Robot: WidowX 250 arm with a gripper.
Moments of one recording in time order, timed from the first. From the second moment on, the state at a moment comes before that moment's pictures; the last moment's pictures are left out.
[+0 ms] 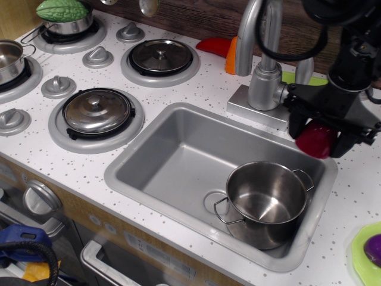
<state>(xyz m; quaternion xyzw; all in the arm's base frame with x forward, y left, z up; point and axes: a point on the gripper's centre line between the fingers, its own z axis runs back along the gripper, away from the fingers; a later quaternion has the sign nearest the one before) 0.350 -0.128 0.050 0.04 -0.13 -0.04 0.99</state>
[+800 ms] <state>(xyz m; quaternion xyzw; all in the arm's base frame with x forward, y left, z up) 0.310 -0.086 0.035 0.03 -0.13 -0.04 0.99</state>
